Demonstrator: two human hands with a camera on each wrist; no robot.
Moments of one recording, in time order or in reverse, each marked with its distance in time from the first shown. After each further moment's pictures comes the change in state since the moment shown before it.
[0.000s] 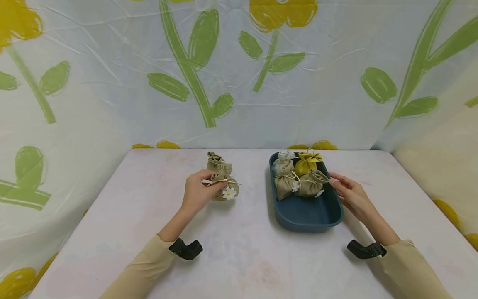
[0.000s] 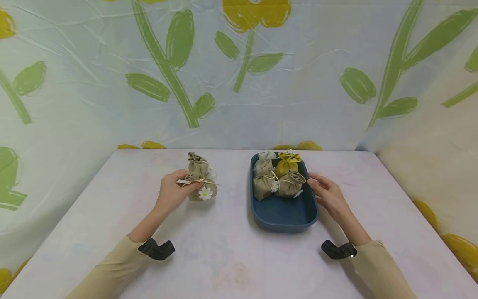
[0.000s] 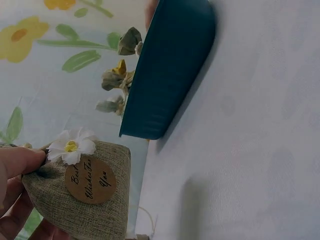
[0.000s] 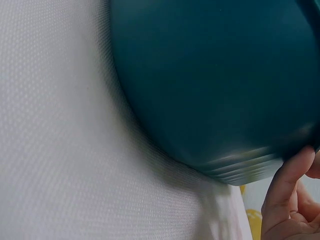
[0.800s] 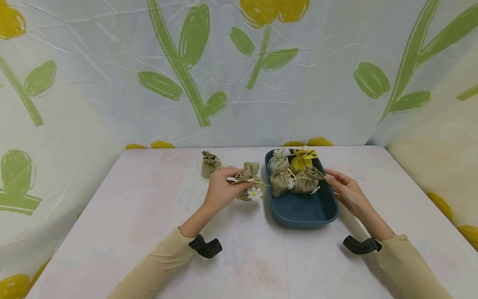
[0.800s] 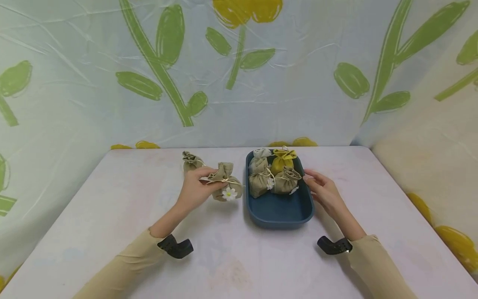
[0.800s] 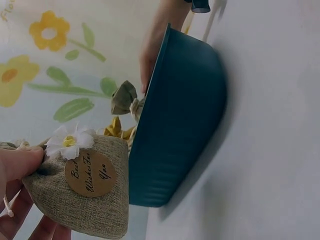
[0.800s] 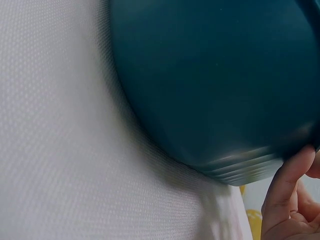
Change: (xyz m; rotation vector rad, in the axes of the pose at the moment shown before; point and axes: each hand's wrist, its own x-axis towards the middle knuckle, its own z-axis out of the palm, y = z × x) left_hand 0.005 0.036 0.053 -0.129 -0.115 0.096; right_hand 0.002 0.002 0.003 -0.014 0.033 0.022
